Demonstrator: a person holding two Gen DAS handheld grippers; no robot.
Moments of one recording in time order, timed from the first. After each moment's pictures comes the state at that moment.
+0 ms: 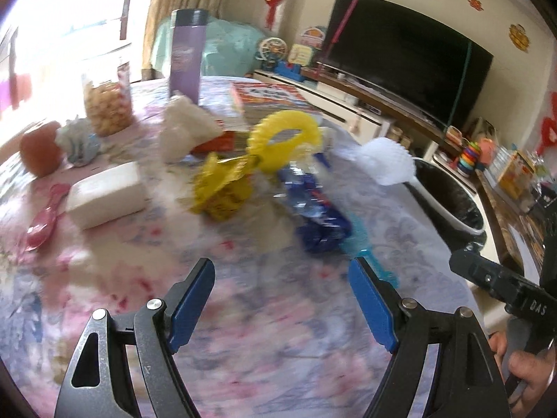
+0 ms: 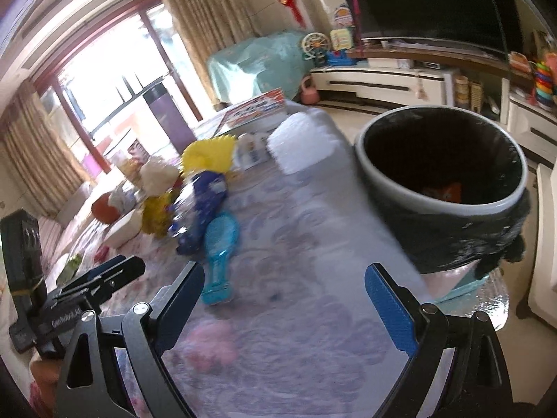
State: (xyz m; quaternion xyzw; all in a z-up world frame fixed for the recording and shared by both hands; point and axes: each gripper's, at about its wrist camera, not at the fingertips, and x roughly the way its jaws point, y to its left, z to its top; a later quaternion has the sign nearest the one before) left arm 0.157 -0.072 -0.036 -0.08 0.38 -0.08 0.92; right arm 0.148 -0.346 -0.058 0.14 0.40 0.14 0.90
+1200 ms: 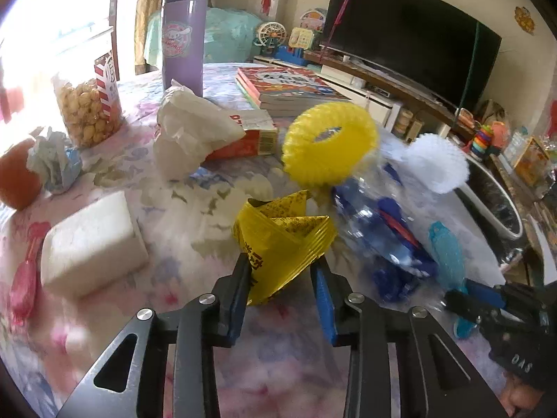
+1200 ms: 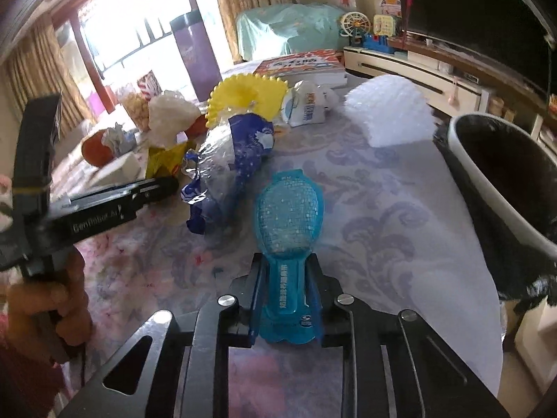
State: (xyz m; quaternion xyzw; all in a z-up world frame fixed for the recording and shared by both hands) left arm 0.252 -0.063 -0.056 -0.05 0.41 -0.09 0.91; right arm 0.175 -0.275 -0.085 0.05 0.44 0.17 0.88
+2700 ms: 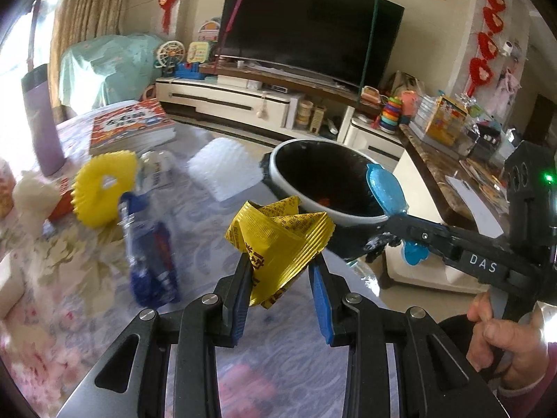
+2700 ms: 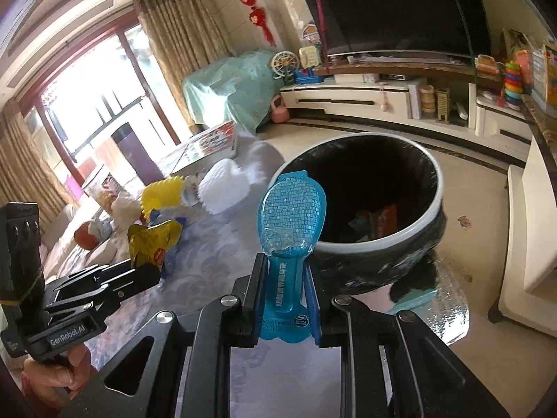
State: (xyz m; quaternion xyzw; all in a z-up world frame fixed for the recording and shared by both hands) left arm 0.227 -0.210 -0.012 -0.01 0.38 -0.24 0.89; right arm 0.143 -0.430 -0.042 0.16 0.37 0.08 0.91
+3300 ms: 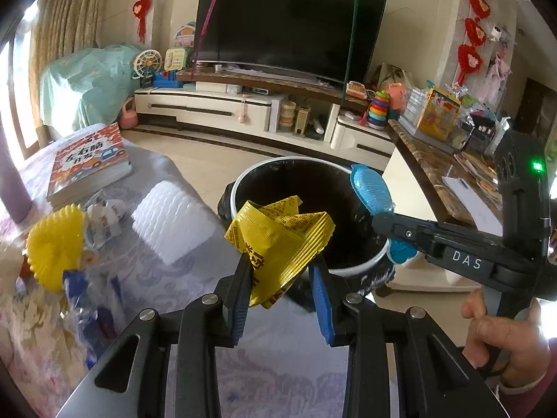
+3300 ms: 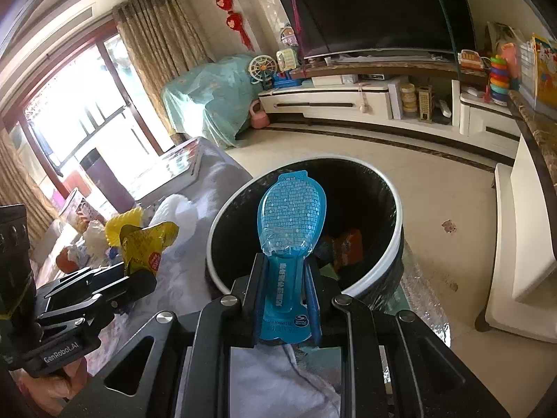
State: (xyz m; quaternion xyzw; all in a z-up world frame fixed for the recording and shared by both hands) left arm 0.285 -0.271 -0.012 0.02 0.37 -0.26 0.89; right arm 0.182 -0.480 -0.045 0.17 0.38 0.05 0.91
